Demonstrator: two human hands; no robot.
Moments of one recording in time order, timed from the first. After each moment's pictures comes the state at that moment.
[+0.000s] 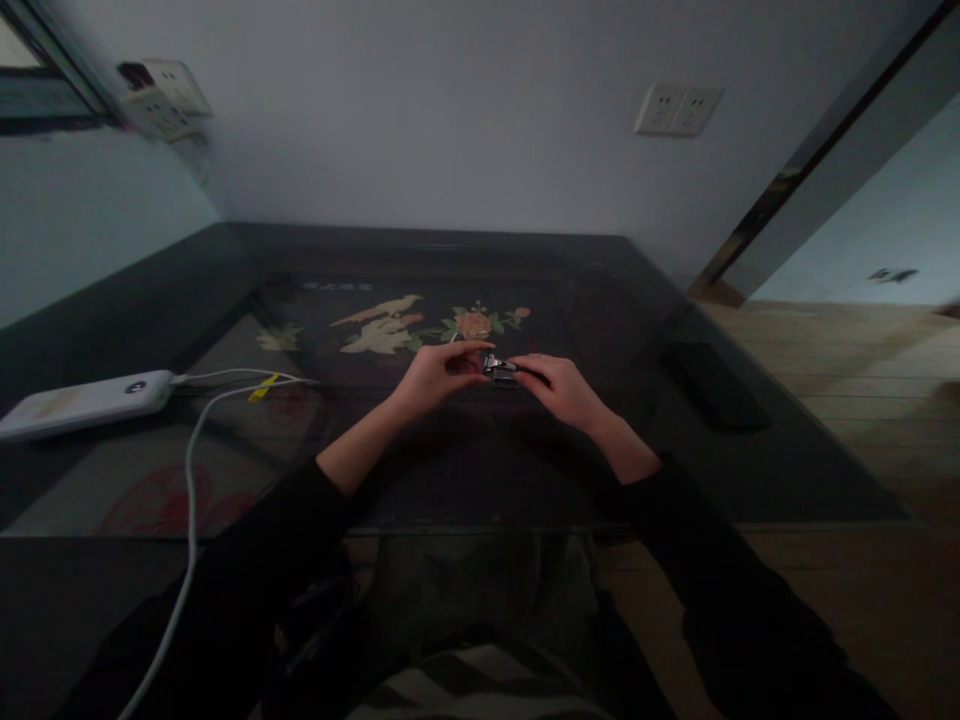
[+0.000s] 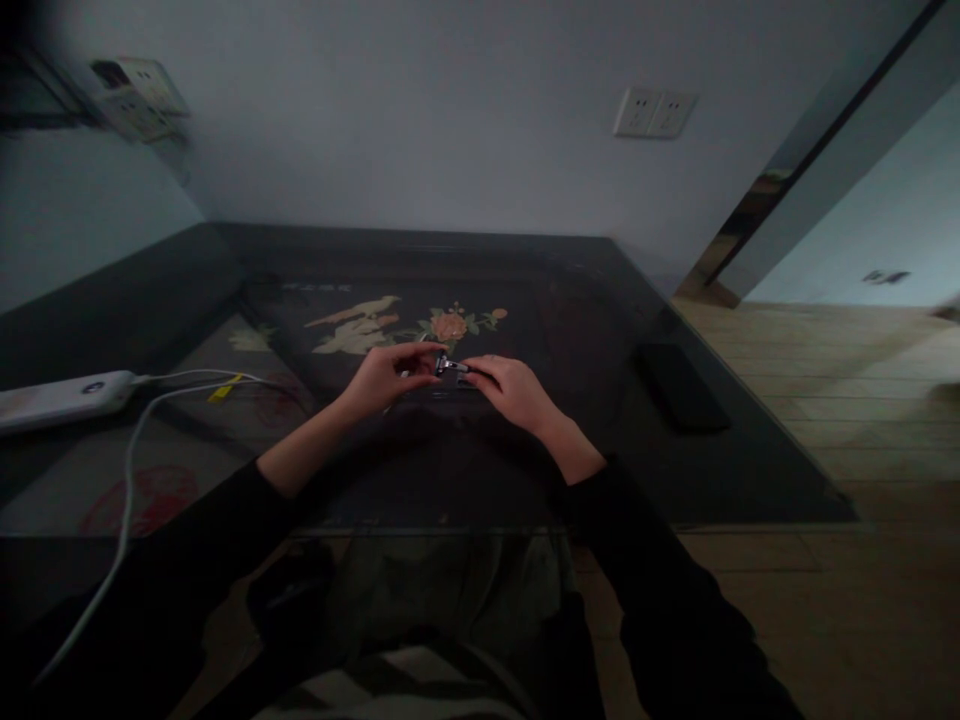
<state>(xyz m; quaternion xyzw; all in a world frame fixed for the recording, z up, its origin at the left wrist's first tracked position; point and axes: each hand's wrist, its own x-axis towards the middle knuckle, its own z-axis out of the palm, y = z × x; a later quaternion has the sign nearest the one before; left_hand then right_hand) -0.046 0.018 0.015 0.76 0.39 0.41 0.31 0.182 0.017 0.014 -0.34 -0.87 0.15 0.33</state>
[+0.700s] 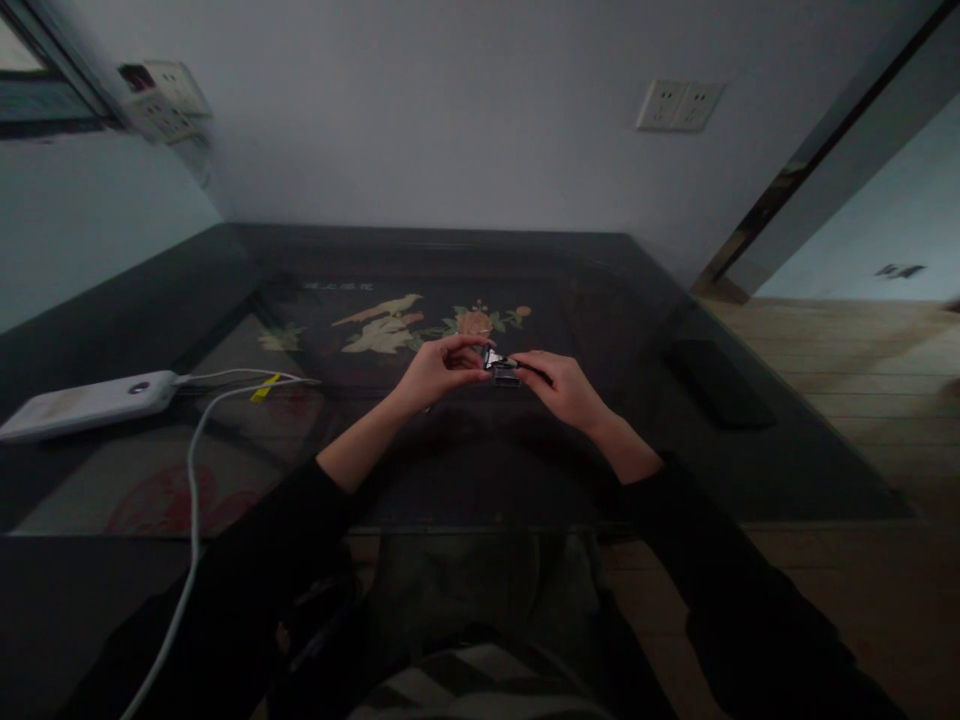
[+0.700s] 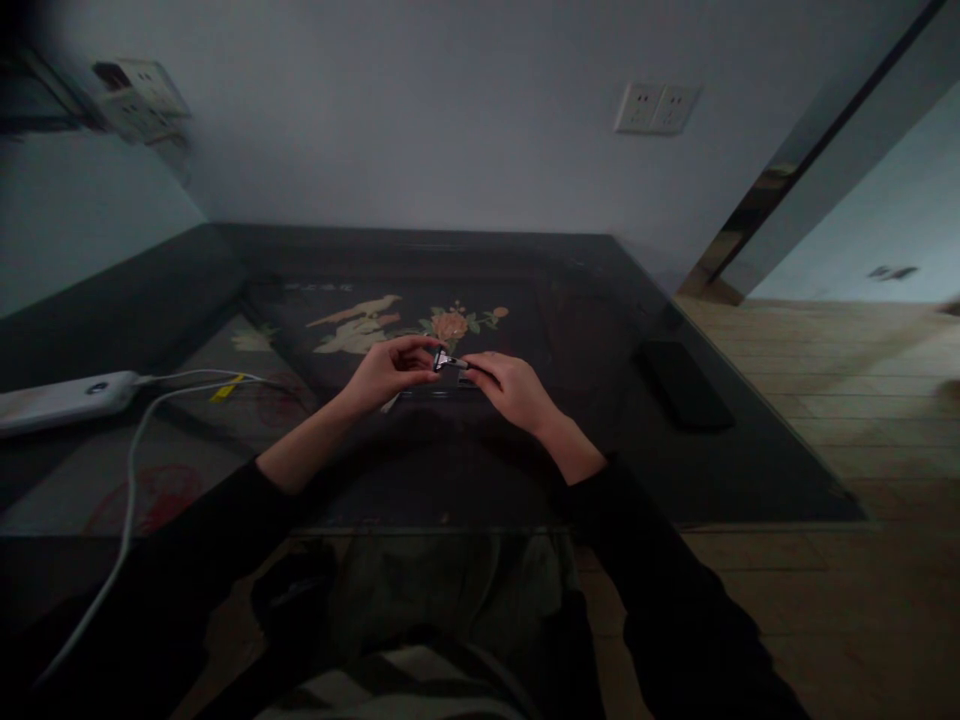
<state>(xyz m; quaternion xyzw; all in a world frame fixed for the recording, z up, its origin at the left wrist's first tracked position) -0.041 0.018 0.018 0.67 0.37 0.44 0.47 0.180 0.013 0.014 -0.33 -0.85 0.16 0.38</state>
